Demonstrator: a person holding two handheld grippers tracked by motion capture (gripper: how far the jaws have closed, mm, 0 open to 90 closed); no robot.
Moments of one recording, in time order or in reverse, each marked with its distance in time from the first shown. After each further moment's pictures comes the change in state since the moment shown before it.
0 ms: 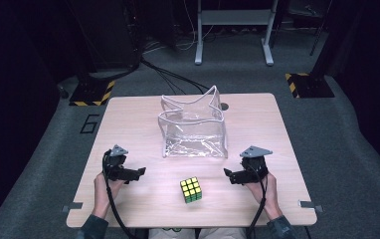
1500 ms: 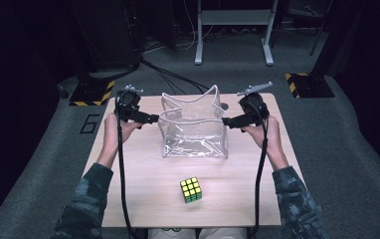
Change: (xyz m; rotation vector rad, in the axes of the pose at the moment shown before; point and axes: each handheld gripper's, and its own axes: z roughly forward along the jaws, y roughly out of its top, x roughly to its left) left arm -0.011 0.196 -0.028 0.026 -0.012 0.066; right arm -0.042 0.169 -0.032 0.057 0.012 0.003
